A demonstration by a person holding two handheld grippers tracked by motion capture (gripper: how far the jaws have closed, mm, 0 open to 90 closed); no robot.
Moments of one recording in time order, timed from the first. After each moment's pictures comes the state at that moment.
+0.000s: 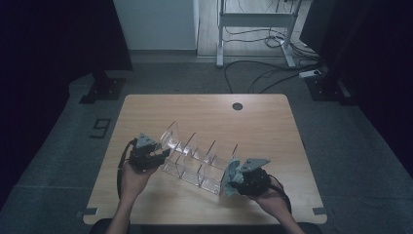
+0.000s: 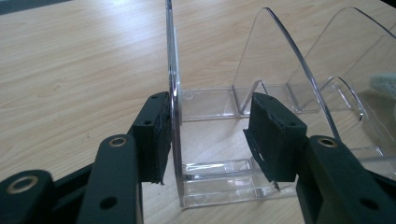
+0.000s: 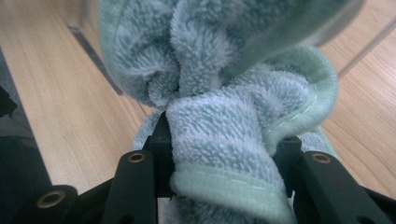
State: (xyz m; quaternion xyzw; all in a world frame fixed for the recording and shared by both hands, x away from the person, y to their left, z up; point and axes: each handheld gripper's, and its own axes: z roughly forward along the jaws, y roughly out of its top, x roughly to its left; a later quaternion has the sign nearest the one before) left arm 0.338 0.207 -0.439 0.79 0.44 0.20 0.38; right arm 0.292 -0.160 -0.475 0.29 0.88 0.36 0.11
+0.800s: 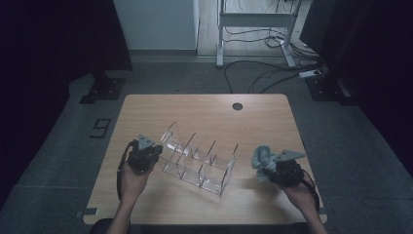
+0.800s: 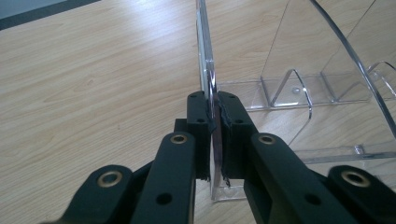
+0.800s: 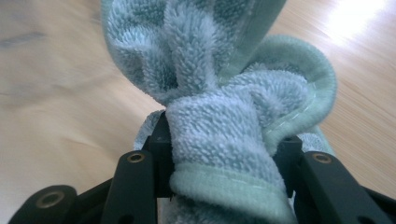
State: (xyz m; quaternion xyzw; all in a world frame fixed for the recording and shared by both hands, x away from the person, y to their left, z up) left arm 0.337 0.208 -0.444 0.79 0.45 0.24 0.35; right arm 0.313 -0.260 -0.479 0.41 0.83 0.31 0.20
